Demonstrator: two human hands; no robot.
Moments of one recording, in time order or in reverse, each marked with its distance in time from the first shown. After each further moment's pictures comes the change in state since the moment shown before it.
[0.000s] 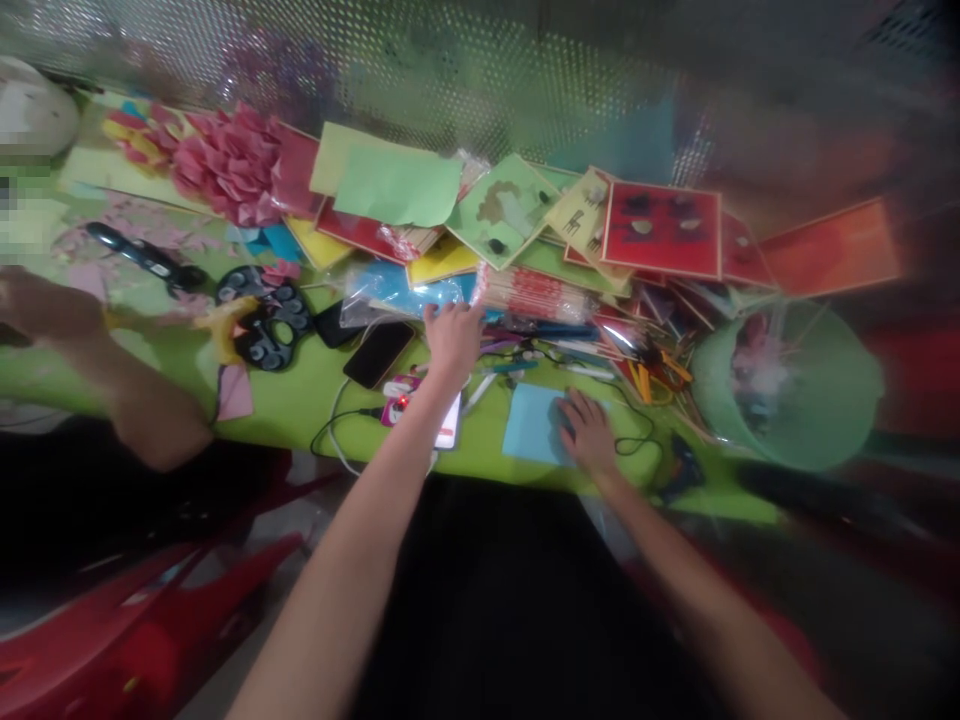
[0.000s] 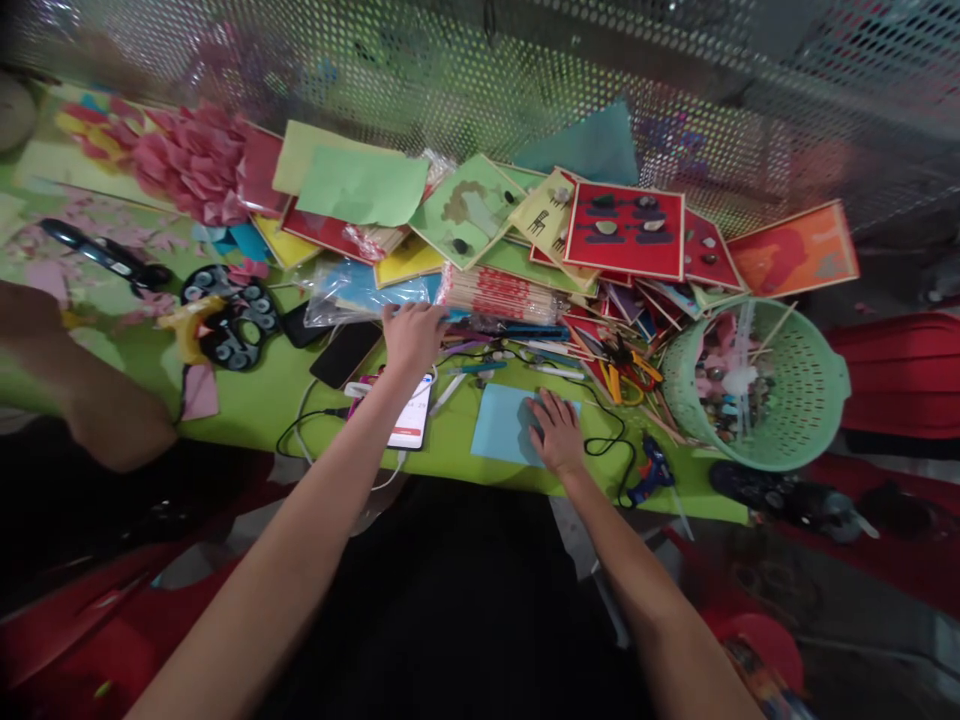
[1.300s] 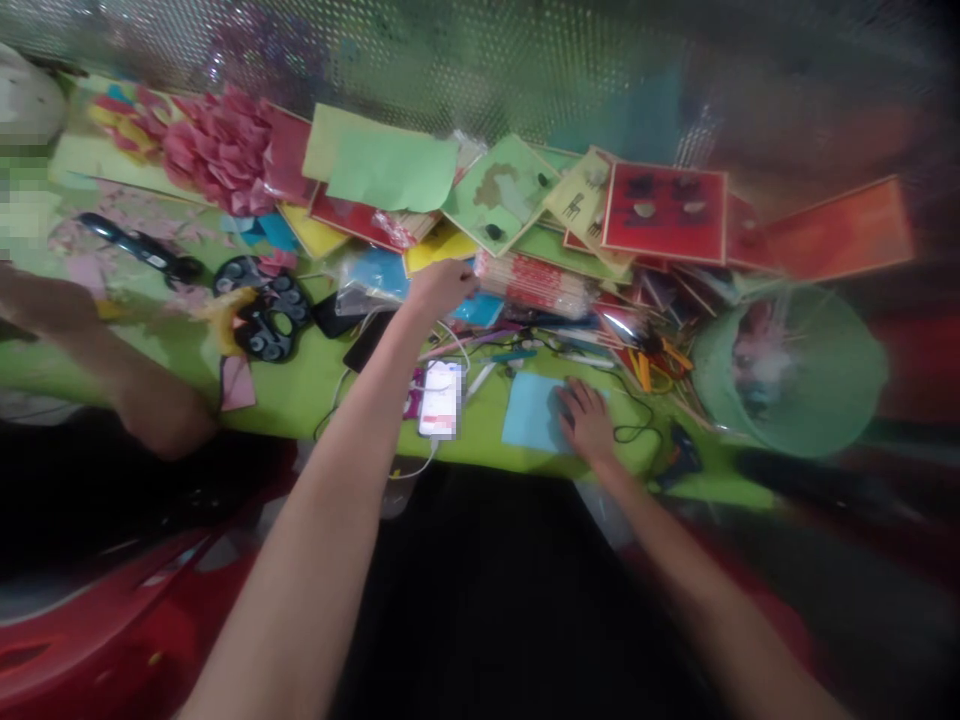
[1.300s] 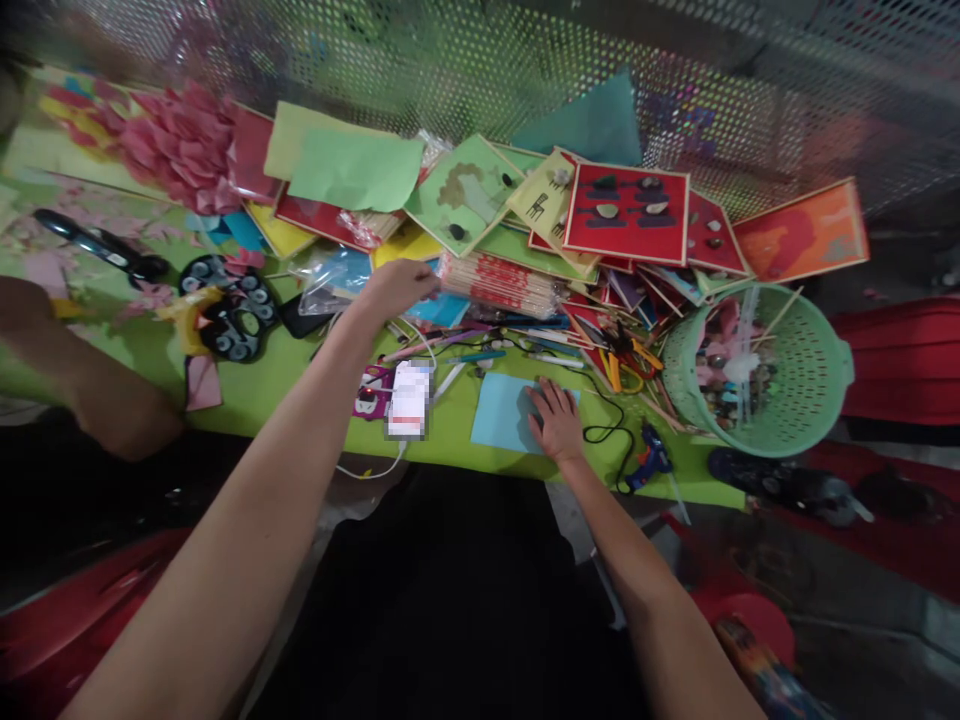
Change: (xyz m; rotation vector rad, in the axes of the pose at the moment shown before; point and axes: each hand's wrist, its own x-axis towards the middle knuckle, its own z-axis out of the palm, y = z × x) left_hand 0.062 -0.022 -0.040 -0.145 -0.252 -0.015; right_hand 0.001 0.001 0.001 0.017 -0.012 0.010
